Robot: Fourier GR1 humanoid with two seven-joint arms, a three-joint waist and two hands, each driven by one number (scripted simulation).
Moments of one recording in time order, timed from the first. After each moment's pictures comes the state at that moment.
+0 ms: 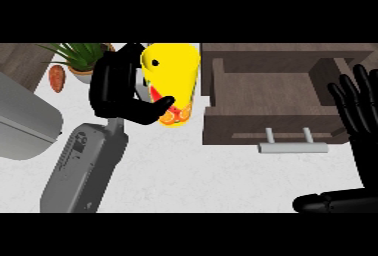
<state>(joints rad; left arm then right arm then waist) -0.59 0.07 -0.10 -1.38 0.34 0.16 -0.27 -0.10 -0.10 -0.08 -2.12 -0.17 0.13 0.22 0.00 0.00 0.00</state>
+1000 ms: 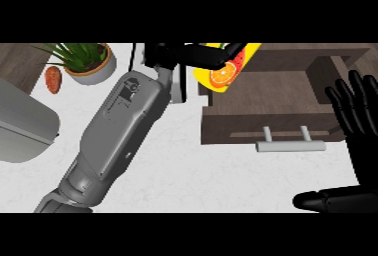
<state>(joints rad) -1.04 0.00 -0.11 -0.98 0.26 0.30 -0.18 -0.07 -0.11 -0.10 -2.06 -0.18 0.17 0.15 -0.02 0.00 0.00</state>
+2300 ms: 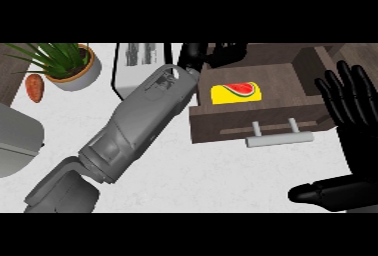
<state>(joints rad) -1.31 0.00 -0.46 -0.42 0.56 0.43 -0.34 -0.14 -0.11 -0.09 -2.01 -0.21 0.20 0.13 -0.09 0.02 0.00</state>
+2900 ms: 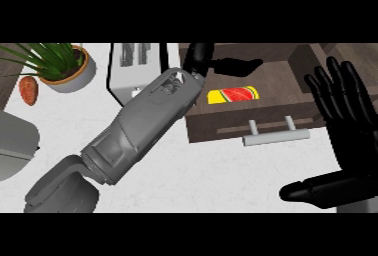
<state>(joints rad) -1.32 0.00 -0.59 -0.43 0.64 0.50 -0.33 -0.17 -0.09 -0.07 -1.99 -0.21 0.20 0.11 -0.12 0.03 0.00</state>
